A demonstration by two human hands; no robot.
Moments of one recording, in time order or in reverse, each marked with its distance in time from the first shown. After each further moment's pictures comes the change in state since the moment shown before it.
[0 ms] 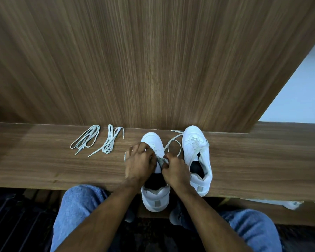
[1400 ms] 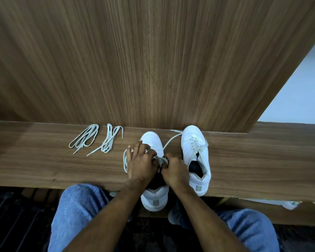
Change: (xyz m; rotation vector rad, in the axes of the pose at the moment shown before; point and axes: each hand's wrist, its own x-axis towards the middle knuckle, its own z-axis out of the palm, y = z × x) left_hand -0.006 0.013 0.002 0.012 -0.088 -0.065; right_hand -0.002 0.003 0.000 0.038 -0.016 0.036
